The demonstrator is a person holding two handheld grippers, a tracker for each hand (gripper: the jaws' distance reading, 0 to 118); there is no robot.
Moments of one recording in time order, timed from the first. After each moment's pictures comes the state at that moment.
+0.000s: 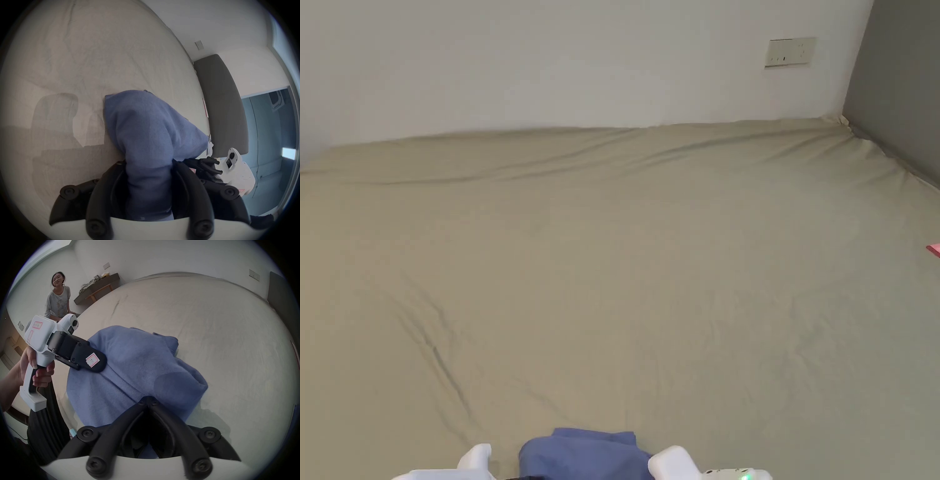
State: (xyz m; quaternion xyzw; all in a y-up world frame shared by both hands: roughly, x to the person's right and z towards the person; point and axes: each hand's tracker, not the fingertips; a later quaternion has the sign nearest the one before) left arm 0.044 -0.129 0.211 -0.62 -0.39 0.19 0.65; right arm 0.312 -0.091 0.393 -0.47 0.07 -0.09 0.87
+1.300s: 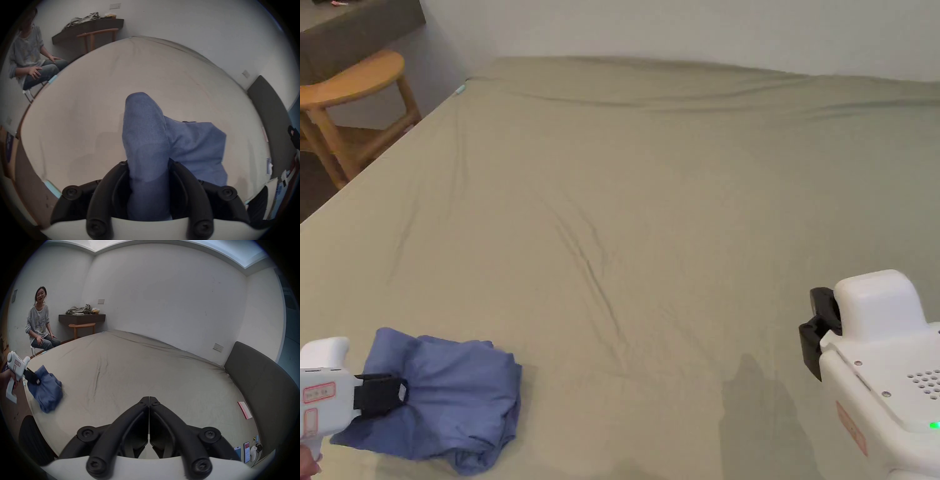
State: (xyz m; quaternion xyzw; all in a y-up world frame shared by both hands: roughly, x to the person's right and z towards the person) left arm -0.284 -0.050 0.154 -0.50 -0.11 0.03 0.86; right arm 0.238 0.088 0.361 -0.25 -0.11 0.10 0.96
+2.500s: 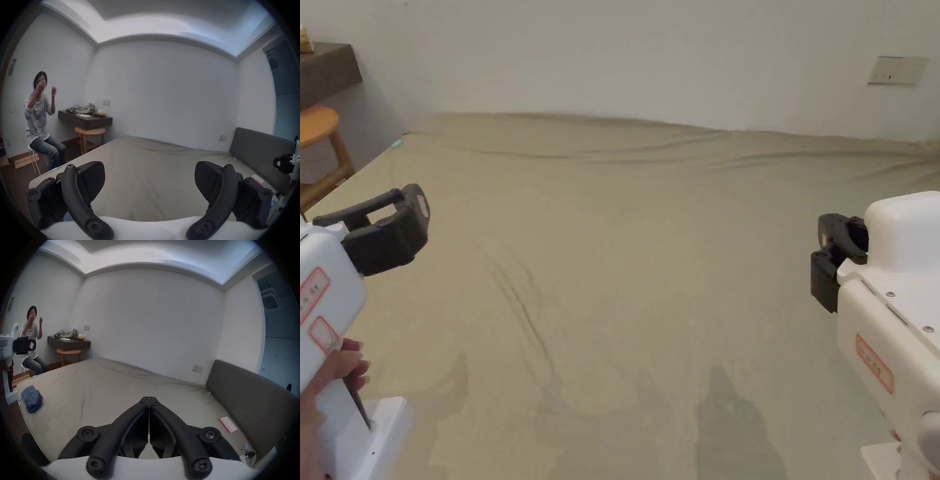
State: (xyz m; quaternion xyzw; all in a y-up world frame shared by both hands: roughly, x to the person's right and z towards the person) left arm -0.088 0.187 0.253 -0.04 -0.14 0.08 0.99; right arm 0.277 0.199 0.429 -0.10 -0.18 0.11 0.97
